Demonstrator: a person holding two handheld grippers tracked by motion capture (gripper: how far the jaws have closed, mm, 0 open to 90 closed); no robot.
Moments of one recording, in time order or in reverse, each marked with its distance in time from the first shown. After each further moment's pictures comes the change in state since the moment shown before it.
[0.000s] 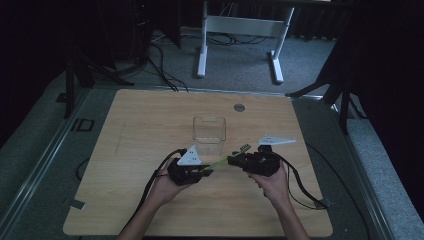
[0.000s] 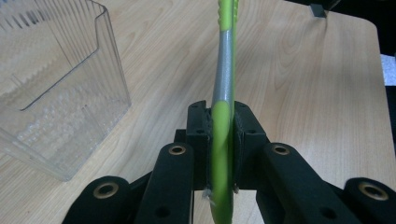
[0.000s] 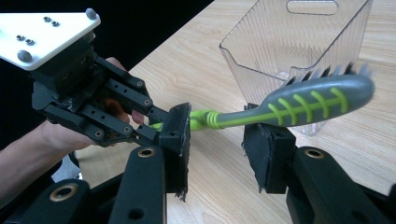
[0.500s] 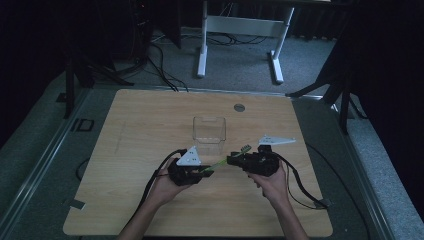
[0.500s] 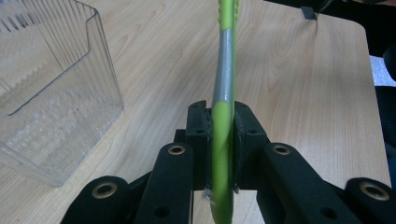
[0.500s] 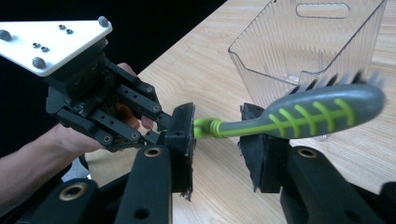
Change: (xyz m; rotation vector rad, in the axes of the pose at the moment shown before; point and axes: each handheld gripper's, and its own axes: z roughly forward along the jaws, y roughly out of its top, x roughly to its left) left arm 0.001 -0.001 0.001 -0.010 -0.024 0.011; right arm 0.001 0.000 0.001 -0.017 0.034 0.007
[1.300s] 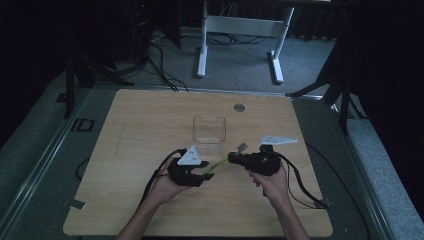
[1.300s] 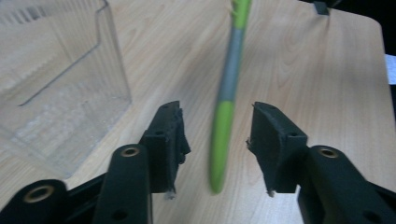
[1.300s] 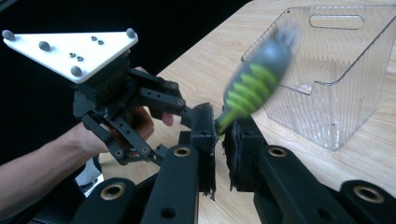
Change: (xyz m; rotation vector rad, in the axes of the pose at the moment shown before) left arm 0.002 -0.001 0.001 0.014 0.036 -0.022; right arm 0.002 0.002 -0.004 -0.028 0.047 -0.012
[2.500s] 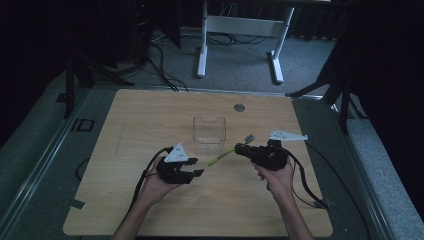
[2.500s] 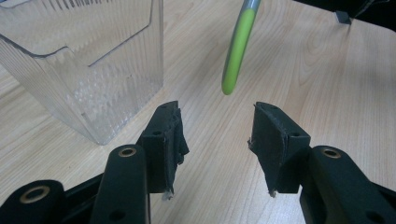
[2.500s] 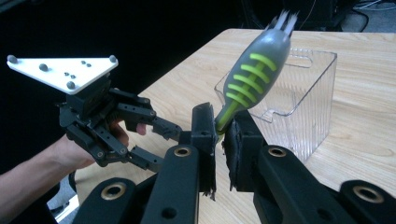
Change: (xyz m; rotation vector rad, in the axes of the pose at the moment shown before) left arm 0.014 -0.017 -0.020 -0.026 0.051 -0.074; right arm -0.002 0.013 -0.016 -0.085 -0.085 -0.031
